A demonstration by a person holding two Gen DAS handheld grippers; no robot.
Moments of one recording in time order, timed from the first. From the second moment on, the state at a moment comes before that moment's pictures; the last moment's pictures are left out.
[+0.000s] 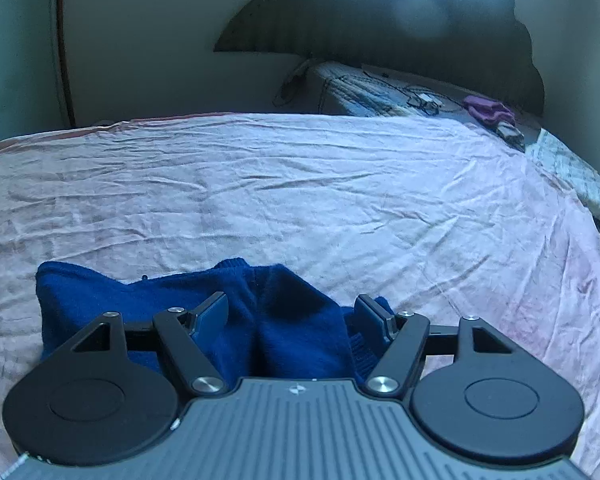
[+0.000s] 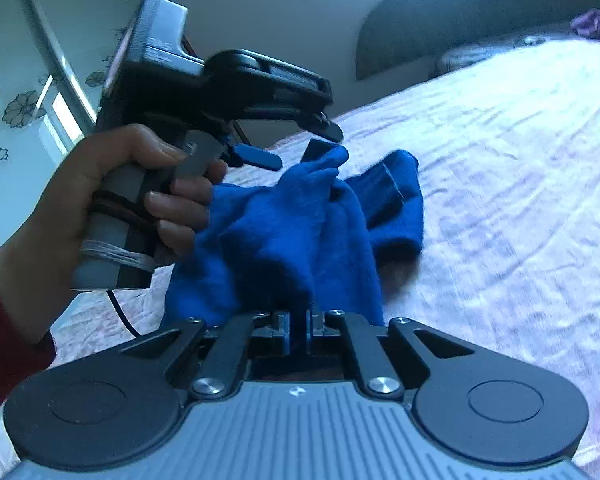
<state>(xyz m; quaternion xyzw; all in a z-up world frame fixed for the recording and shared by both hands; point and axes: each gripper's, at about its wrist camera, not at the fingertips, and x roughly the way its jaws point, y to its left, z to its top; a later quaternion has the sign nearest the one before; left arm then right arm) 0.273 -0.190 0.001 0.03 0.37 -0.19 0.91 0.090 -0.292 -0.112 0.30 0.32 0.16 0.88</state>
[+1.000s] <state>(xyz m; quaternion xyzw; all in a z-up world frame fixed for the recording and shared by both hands) 0.143 -0.104 -0.026 0.12 0.31 -0.19 0.93 0.192 -0.339 -0.089 0.32 0.34 0.18 0.87</state>
